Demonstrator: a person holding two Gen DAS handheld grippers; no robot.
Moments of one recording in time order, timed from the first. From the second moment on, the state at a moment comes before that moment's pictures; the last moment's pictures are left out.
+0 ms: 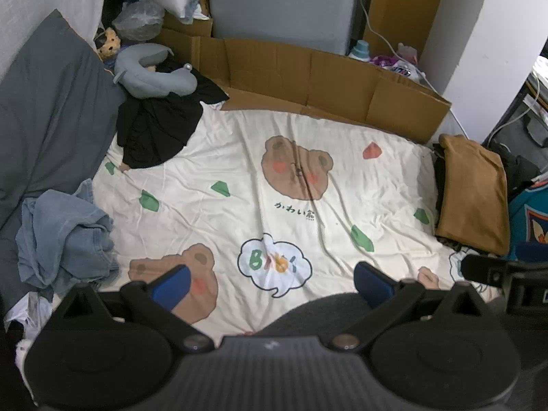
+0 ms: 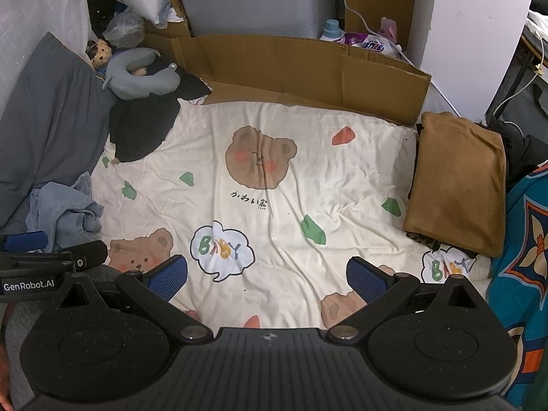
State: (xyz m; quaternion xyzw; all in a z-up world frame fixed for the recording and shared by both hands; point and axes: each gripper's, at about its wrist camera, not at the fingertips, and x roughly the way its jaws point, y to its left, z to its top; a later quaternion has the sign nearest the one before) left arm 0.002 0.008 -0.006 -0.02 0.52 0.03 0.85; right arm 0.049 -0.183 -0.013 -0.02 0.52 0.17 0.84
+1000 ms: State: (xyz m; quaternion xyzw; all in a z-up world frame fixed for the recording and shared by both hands) left arm 0.006 0.007 0.001 -0.01 0.52 0.02 0.85; right arm 0.051 -0.182 0.000 -0.02 0.51 0.17 0.84
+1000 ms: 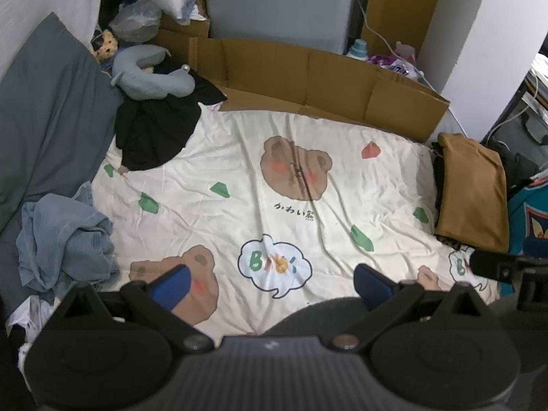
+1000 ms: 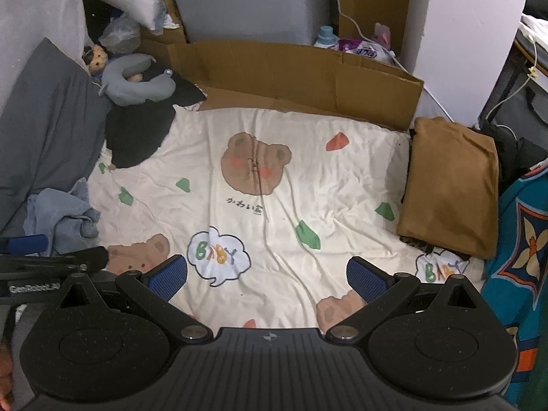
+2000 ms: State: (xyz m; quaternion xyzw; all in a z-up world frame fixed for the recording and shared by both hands) left arm 0.036 0.106 0.016 -0.02 0.49 0.08 0.87; right arm 0.064 -0.141 0.010 -0.01 0.46 0.17 0.87
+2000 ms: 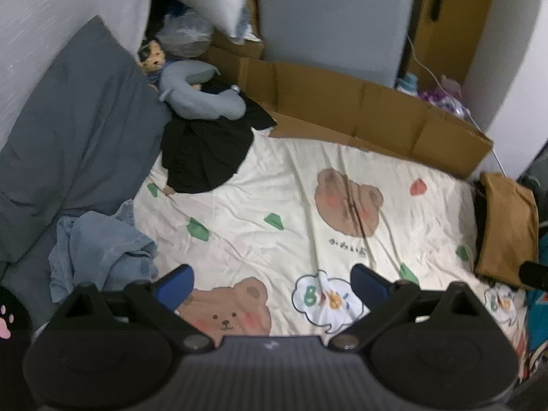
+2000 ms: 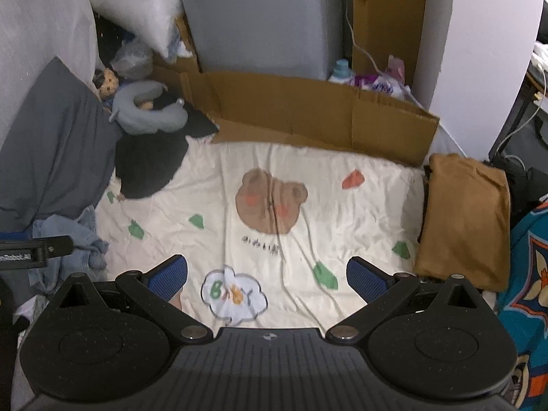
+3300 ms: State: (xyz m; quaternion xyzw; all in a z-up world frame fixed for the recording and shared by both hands) left arm 0.023 0.387 -0.129 -0.09 0.50 0.27 0.82; right arm 0.115 -0.037 -0.138 0.03 0.43 0.31 0.85
